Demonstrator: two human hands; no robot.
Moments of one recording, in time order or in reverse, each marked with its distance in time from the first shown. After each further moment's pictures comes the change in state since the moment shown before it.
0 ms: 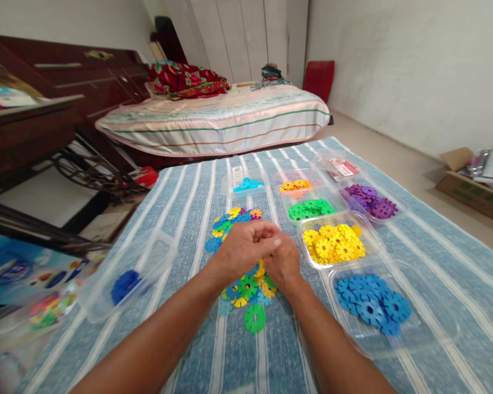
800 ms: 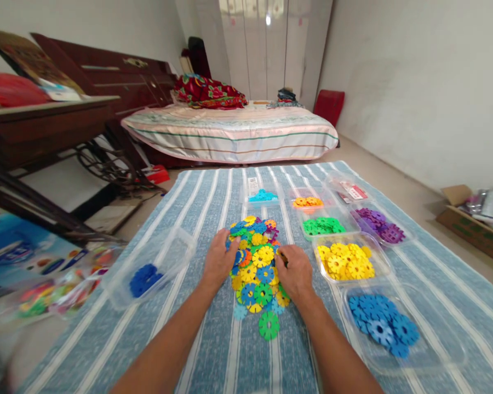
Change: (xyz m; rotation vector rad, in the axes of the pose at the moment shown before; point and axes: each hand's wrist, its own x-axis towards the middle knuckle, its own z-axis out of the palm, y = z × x) left_hand -0.016 -0.140 -0.060 0.543 0.660 -0.020; right_hand -0.006 0.001 0.000 -0.102 0.059 -0.125
